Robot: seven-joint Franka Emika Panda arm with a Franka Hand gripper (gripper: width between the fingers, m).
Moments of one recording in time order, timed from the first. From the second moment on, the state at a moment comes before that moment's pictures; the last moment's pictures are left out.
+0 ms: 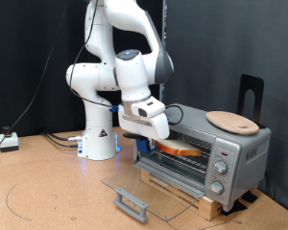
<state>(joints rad) -0.30 -0.32 0.36 -2.79 0.52 2.48 -1.44</state>
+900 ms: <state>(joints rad) -0.36 -0.32 0.34 -2.79 0.47 2.47 -1.47</state>
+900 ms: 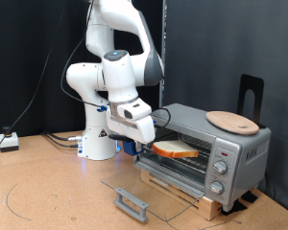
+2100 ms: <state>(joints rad) -0.24 -0.35 0.44 -2.80 0.60 2.48 -1.40</state>
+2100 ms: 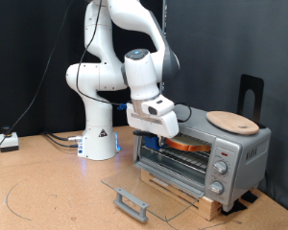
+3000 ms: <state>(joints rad) -0.40 -0.35 0.33 -2.80 0.49 2.44 -1.50</state>
